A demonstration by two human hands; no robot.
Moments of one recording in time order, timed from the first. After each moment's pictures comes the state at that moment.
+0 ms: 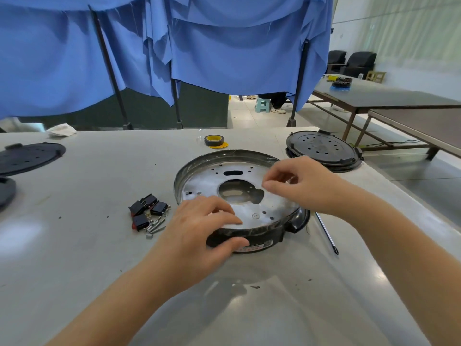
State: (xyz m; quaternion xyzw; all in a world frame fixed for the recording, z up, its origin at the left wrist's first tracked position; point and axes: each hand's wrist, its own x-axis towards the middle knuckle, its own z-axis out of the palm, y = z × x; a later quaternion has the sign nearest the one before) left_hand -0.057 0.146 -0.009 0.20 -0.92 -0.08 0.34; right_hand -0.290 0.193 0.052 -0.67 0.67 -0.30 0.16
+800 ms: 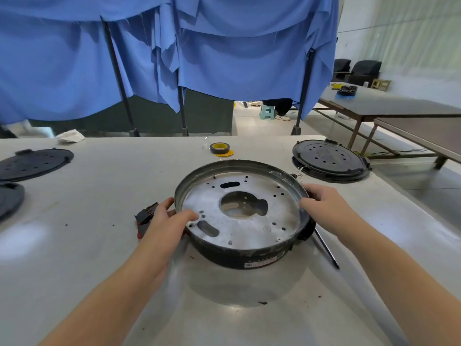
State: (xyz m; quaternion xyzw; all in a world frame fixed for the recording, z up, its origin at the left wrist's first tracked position) left_hand -0.046 0.101 -0.021 0.49 -0.49 -0.60 0.39; right_hand -0.313 0.187 0.004 -0.46 0.74 -0.43 0.23
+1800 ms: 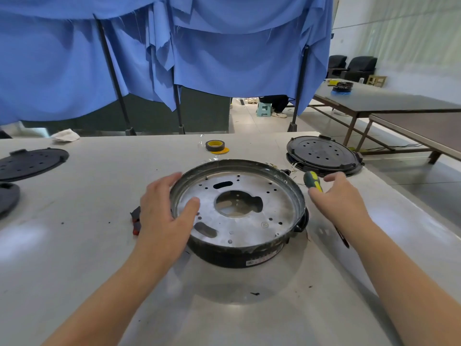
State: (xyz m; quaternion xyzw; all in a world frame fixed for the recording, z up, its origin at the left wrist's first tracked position) left_hand -0.050 0.132 0.003 0.46 -0.72 -0.28 0.44; right_hand -0.348 0.189 -0.008 -0.35 0.85 -0.38 0.06
